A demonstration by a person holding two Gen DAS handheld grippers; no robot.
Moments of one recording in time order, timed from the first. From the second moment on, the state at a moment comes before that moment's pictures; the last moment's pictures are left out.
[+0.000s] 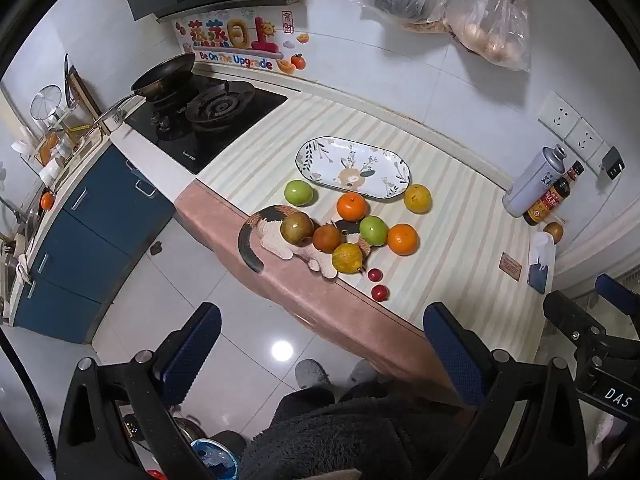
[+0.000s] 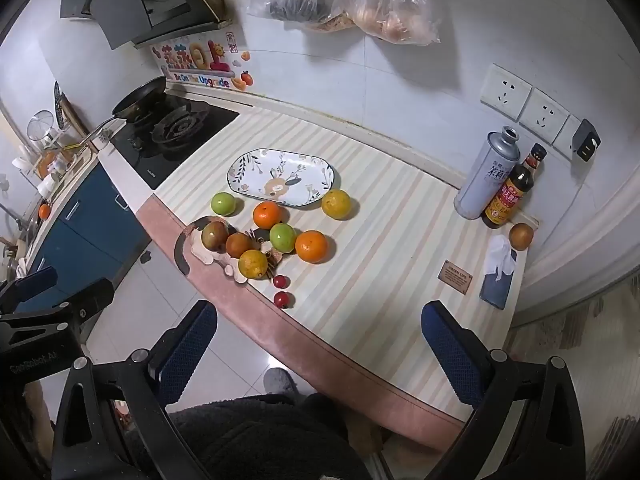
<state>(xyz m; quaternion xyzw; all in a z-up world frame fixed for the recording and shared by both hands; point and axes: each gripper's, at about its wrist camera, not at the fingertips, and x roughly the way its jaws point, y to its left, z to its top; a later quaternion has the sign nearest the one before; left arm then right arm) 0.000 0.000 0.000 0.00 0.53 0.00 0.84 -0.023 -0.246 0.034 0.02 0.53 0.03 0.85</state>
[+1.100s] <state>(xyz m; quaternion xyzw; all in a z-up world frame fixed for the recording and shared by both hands) -0.001 -0.004 0.003 0.00 0.53 0.00 0.85 -0.022 -0.248 0.032 0.02 0.52 0.03 0.85</state>
